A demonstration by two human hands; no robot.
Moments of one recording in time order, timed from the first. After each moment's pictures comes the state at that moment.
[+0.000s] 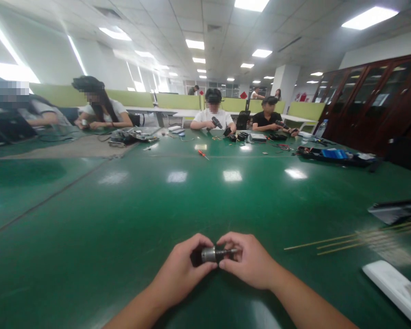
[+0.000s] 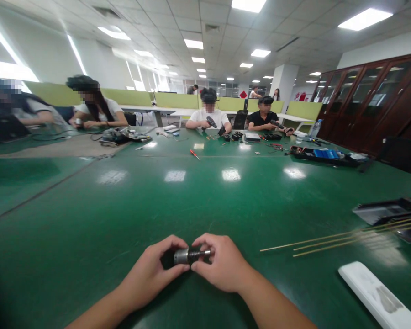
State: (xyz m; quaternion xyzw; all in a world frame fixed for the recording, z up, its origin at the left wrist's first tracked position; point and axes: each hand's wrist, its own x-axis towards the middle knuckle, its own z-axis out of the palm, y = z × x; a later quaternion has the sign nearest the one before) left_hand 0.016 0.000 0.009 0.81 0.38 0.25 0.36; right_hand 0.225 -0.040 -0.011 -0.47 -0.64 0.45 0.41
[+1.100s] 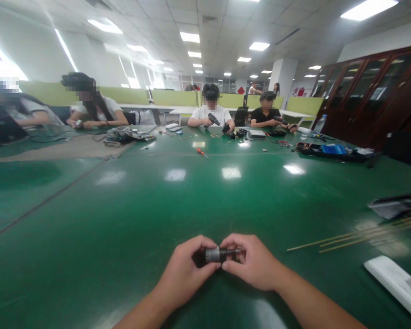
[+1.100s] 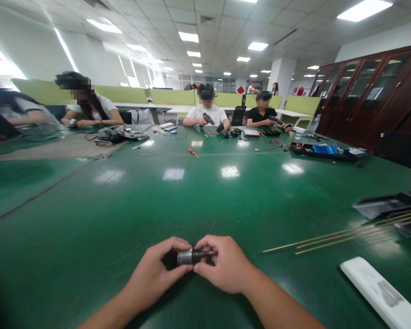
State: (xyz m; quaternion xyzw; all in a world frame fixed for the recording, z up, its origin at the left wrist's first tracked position) left_hand 0.019 0.003 0.004 0.80 0.37 0.30 0.37; right_hand 0.222 -0.042 -0.005 -0.49 -0.67 0.39 0.40
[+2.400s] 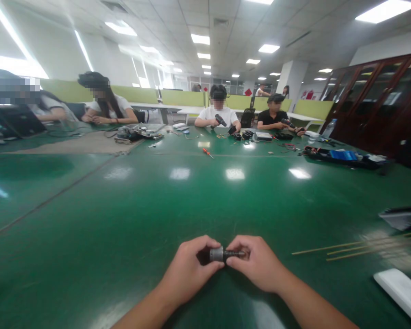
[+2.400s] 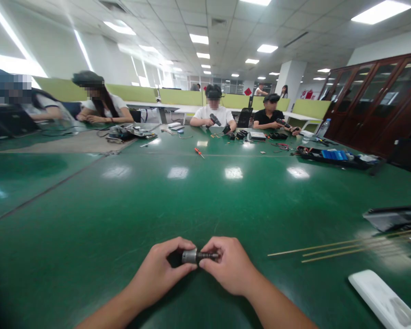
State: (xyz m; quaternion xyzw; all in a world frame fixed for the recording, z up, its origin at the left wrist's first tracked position) left_hand 0.017 0.001 0.003 0.79 0.40 0.30 0.35; right_hand 0.221 -0.040 -0.010 -0.52 -0.61 0.44 0.40
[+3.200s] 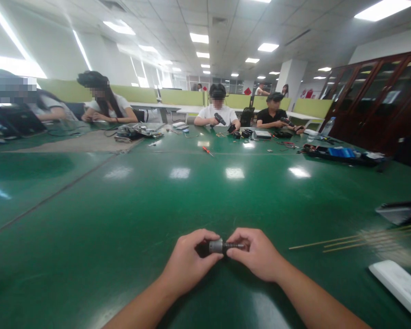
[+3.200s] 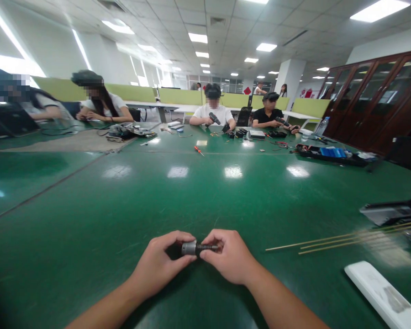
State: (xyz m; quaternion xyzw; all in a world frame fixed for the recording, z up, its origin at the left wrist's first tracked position) left_hand 0.018 -0.001 0.004 0.80 0.39 0.34 0.31; right_hand 0.225 -0.040 -0.007 -0.50 -0.61 0.45 0.41
